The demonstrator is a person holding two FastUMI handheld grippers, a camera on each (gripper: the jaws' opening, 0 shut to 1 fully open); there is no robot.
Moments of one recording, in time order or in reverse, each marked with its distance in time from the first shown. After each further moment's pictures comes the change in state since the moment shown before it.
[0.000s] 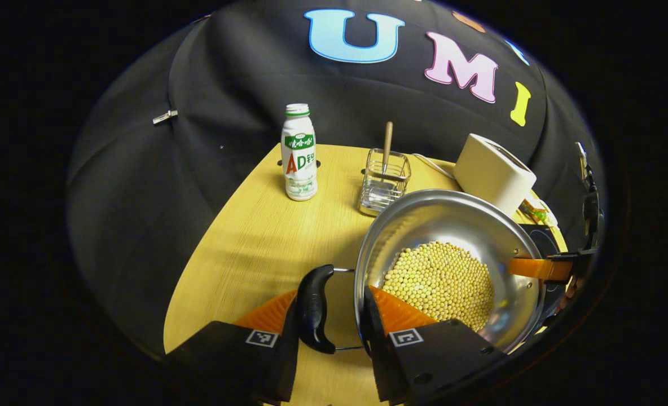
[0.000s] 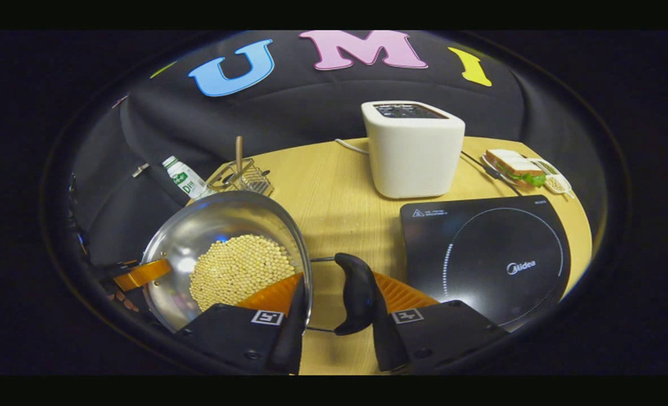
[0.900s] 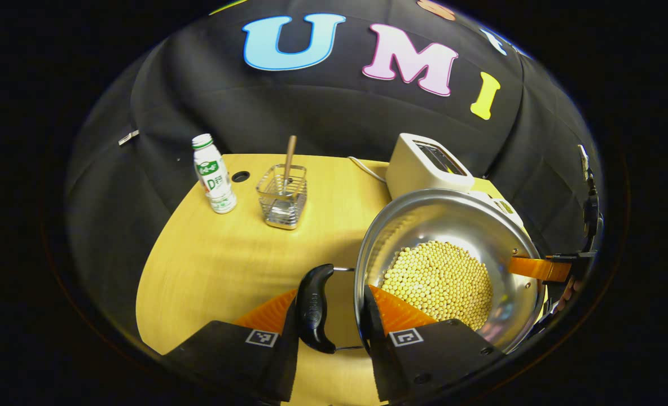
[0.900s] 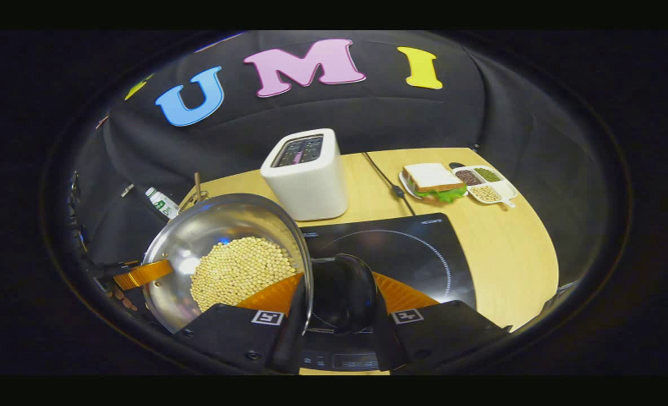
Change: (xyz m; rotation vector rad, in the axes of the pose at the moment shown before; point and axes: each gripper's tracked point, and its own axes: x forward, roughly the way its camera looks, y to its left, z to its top) left arm -0.021 -0.183 0.024 0.048 0.028 -0.111; right arm -0.082 -0.163 0.045 0.053 -0.029 -0.099
